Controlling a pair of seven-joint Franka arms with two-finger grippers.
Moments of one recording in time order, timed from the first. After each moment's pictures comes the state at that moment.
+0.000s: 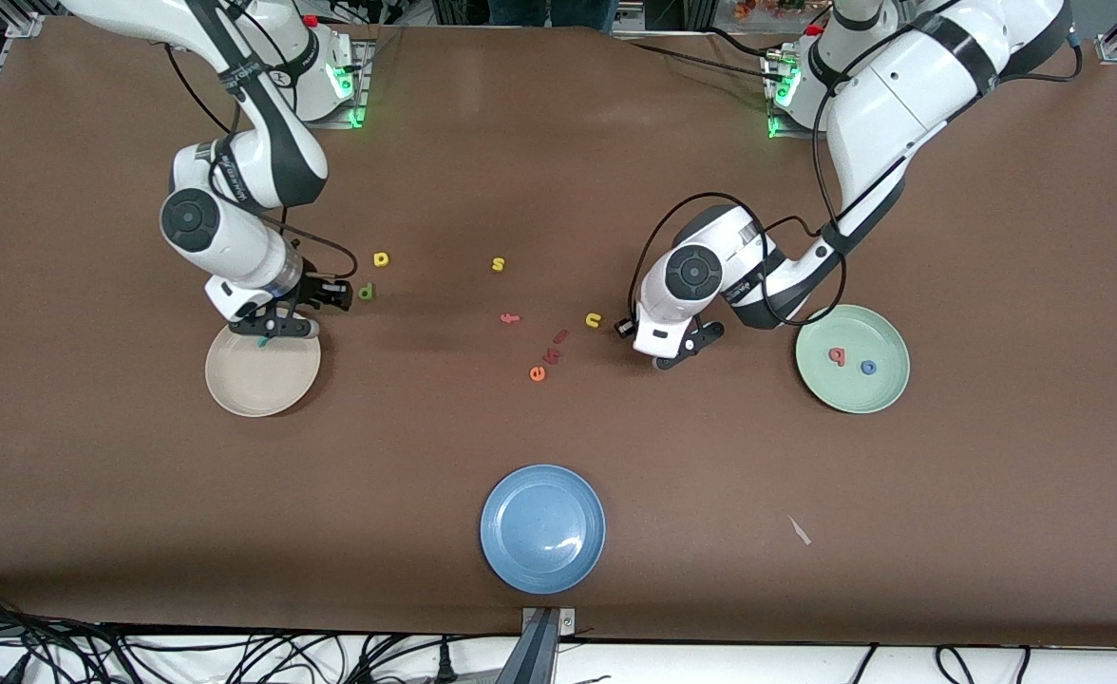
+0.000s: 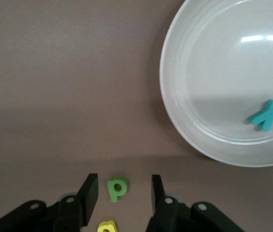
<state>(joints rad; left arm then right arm) 0.05 0.80 -0.71 -1.82 0.43 2.29 -1.42 -0.08 0.26 0.34 -2.28 0.00 2.45 0.31</state>
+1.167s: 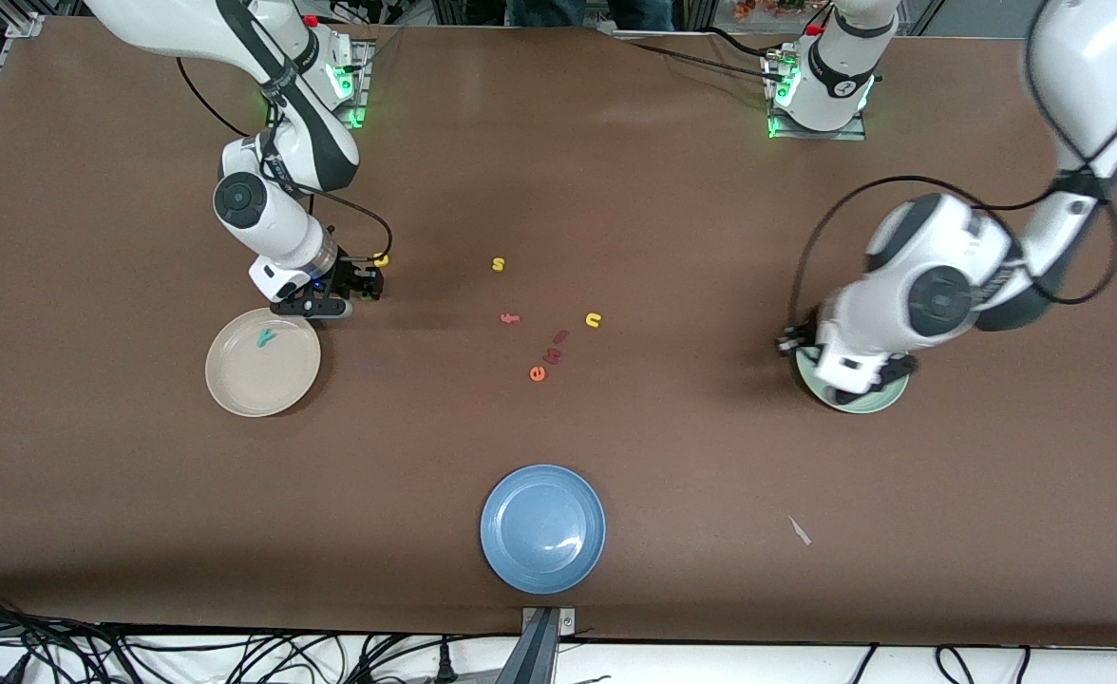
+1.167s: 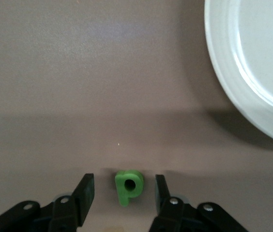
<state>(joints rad) 0.72 0.64 -1.01 -1.80 0.43 1.85 -0.83 -0.06 0.30 0.36 -2.44 0.00 2.73 0.32</state>
